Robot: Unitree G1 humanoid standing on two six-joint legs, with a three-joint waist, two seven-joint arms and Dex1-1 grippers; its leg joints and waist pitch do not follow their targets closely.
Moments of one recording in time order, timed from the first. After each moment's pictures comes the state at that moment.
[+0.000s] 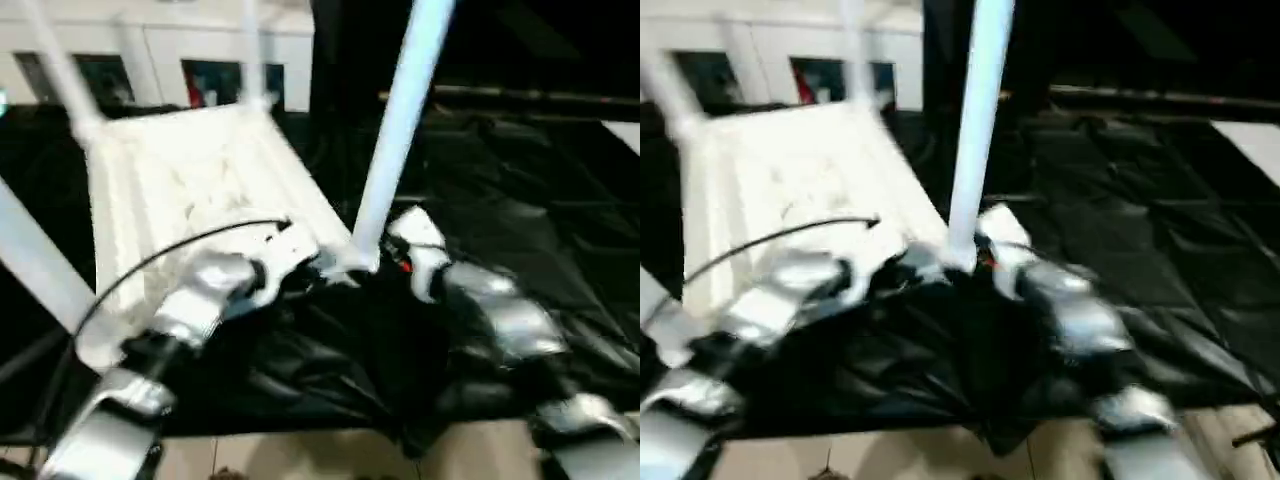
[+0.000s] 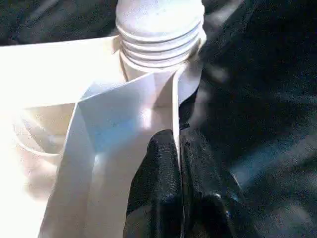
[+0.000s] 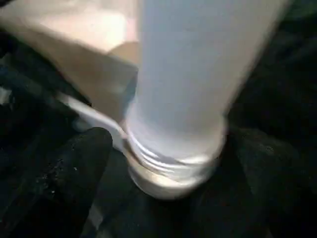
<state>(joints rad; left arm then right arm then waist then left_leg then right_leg) -0.59 0.34 -0.31 0.49 0.05 0.20 -0.98 -0.50 -0.35 0.18 0.41 0.10 0.29 0.81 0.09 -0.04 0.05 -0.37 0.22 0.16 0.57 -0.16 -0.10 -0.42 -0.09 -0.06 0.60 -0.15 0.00</state>
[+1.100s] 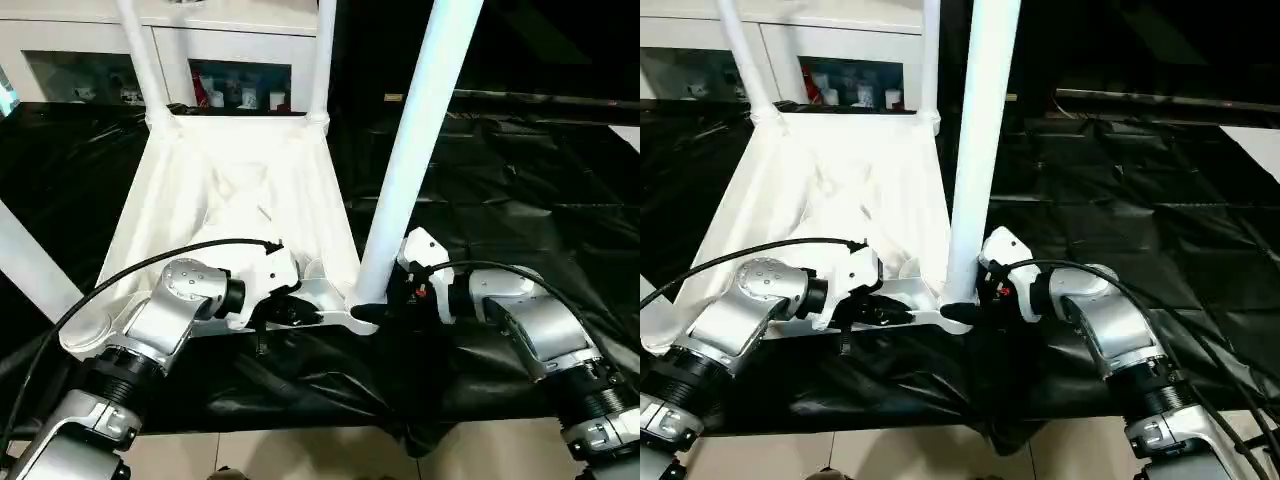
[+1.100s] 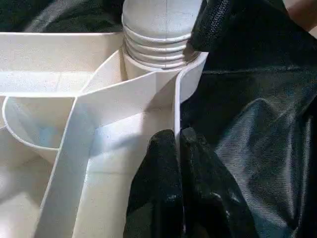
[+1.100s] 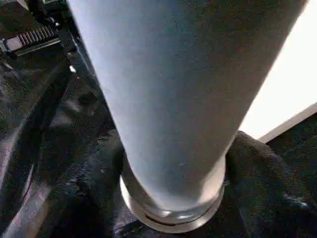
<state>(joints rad) -0.52 0.42 -0.32 0.38 -0.02 0.19 -1.20 -0.48 -0.41 0.25 0.28 0.16 0.37 1.06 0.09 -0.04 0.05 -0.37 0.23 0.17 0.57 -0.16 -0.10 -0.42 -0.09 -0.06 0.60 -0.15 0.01</state>
